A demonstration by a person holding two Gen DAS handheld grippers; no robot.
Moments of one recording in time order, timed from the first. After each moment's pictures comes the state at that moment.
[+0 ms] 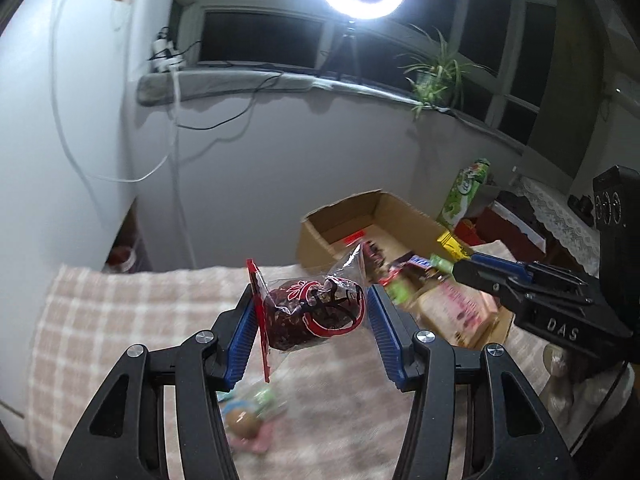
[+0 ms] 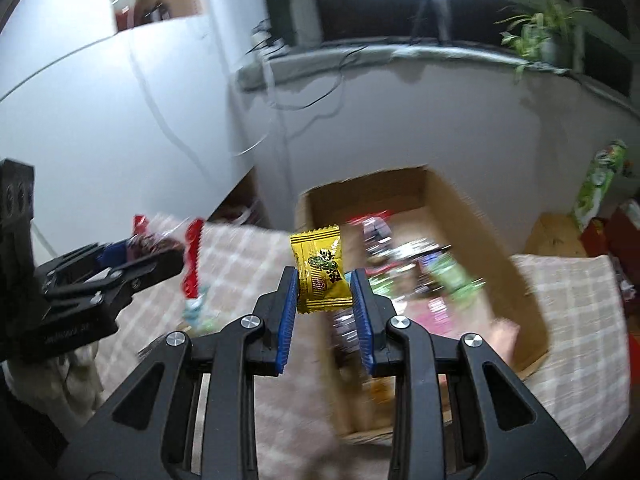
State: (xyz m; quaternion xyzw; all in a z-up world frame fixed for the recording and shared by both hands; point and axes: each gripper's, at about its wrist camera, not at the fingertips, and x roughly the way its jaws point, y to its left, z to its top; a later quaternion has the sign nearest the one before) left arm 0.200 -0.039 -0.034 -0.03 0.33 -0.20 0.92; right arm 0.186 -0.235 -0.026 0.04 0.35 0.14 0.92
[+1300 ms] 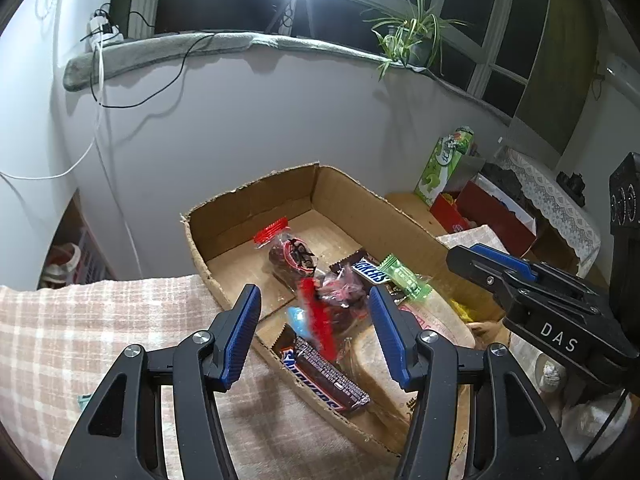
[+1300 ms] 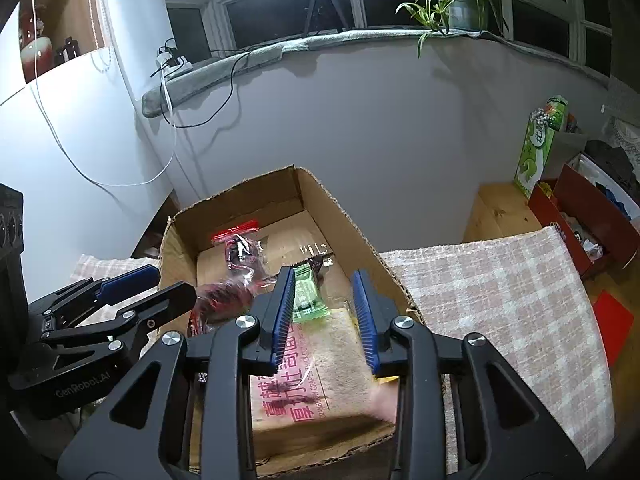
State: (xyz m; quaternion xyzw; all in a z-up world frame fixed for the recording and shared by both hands) left arm 0.243 -0.129 -0.062 -0.02 0.38 -0.24 0.89; right arm 0.221 -0.323 -0.049 0.08 0.36 0.03 0.93
